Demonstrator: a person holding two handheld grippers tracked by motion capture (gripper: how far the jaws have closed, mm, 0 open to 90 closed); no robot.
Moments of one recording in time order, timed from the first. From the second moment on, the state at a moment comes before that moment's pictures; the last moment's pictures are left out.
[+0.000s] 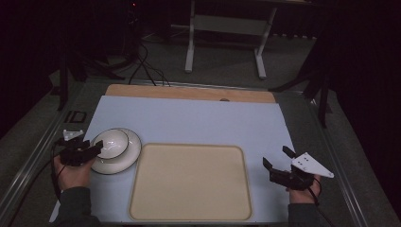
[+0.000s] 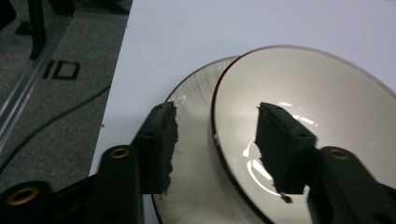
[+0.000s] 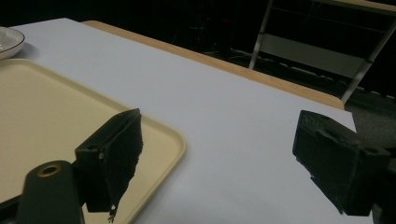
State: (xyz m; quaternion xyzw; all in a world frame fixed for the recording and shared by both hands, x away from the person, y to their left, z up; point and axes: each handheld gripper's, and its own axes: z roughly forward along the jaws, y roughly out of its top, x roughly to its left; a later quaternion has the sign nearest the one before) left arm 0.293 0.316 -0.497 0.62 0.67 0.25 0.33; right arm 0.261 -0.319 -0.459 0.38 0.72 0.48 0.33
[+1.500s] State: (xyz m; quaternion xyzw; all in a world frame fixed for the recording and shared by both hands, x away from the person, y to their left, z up) left arm 0.307 0.321 -0.509 0.61 0.70 0.15 0.34; right arm 0.261 -0.320 -0.459 0.38 0.72 0.48 0.32
